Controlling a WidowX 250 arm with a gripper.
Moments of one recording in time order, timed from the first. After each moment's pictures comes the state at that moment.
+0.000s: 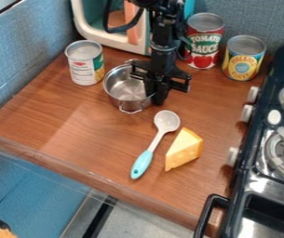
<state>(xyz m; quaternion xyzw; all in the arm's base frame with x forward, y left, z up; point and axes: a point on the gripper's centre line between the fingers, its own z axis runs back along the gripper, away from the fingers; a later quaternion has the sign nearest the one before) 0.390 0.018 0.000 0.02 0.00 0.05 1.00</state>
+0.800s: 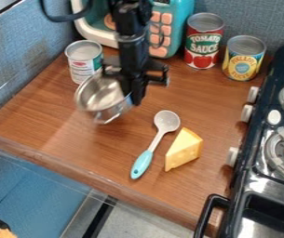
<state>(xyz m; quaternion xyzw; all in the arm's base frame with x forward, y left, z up) 0.323 0.030 0.046 -0.02 -0.03 0.09 1.00</state>
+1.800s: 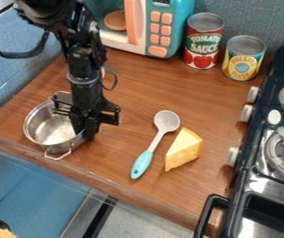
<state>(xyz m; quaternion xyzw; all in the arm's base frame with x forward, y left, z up) 0.266 0.080 0.003 0.03 0.01 0.12 0.99</state>
